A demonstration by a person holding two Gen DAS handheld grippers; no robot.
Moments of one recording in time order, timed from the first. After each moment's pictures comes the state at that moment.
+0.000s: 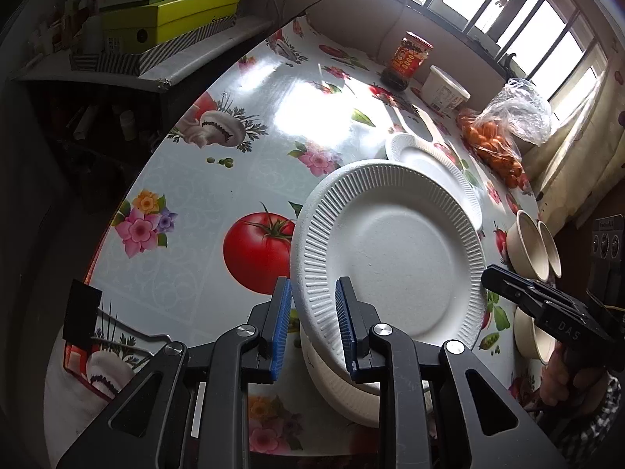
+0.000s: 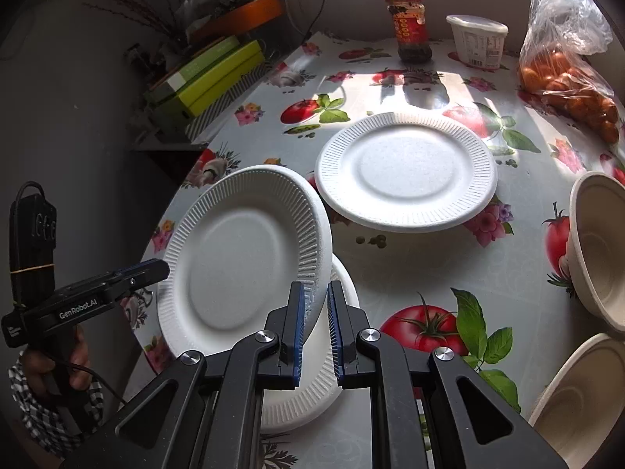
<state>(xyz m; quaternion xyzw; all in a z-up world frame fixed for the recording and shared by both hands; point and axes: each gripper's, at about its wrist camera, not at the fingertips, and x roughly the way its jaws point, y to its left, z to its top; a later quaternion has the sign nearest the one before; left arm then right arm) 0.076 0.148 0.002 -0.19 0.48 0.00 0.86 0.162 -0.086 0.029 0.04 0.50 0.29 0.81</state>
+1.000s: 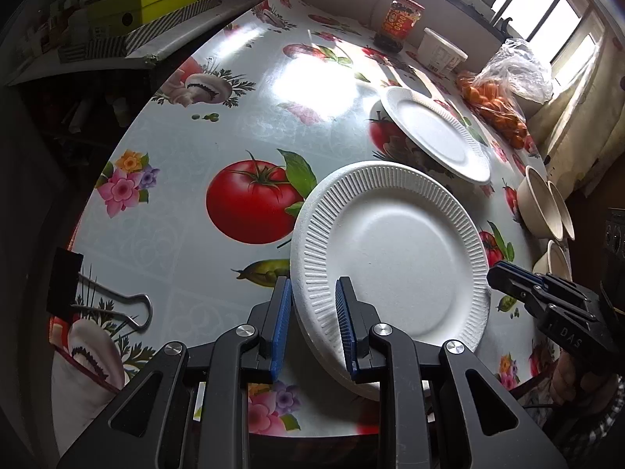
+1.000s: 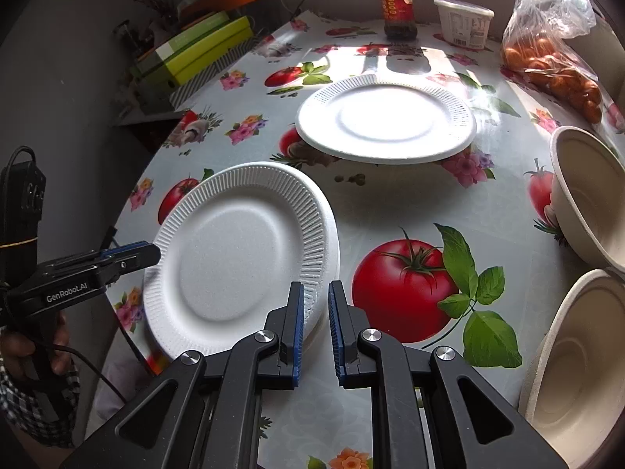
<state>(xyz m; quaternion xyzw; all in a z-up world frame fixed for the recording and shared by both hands) 0.068 0.126 -0.020 -0.15 0.51 -0.01 0.84 0.130 -0.091 0.005 0.00 0.52 0.26 0.81</state>
